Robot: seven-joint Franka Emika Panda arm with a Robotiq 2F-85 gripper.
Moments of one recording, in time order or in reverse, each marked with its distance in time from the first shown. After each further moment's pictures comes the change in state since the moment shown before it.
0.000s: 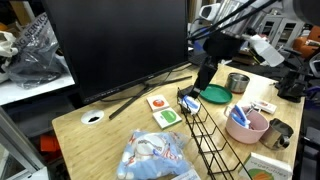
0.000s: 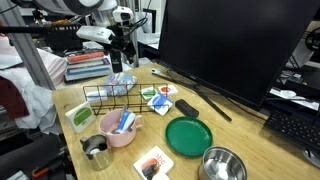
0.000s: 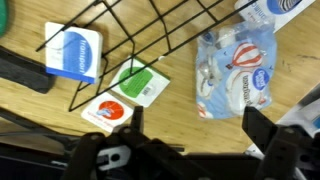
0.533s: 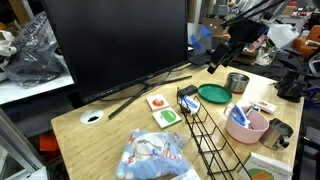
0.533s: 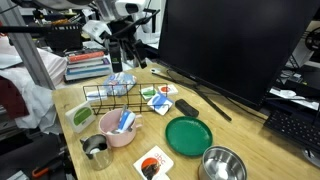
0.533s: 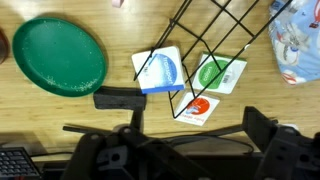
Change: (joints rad) arm -0.128 -0.156 -0.061 -0.125 -0.121 0.002 0.342
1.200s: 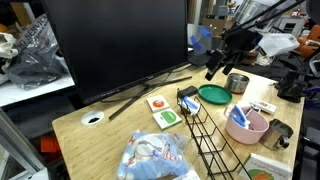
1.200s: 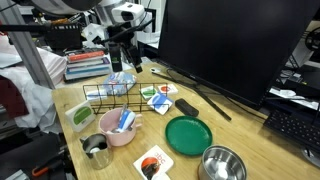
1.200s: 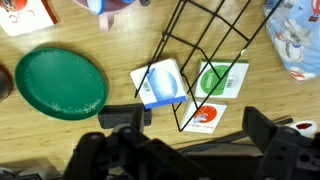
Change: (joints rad) arm -0.005 0.027 0.028 -0.003 -0.013 -0.008 0.170
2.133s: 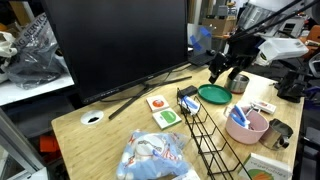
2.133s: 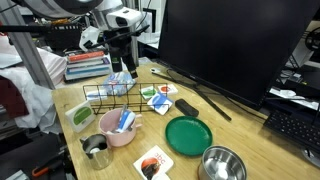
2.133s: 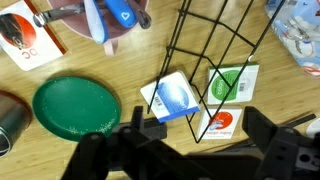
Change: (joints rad) arm -0.001 -0.018 0.002 -0.039 0.000 -0.015 0.142
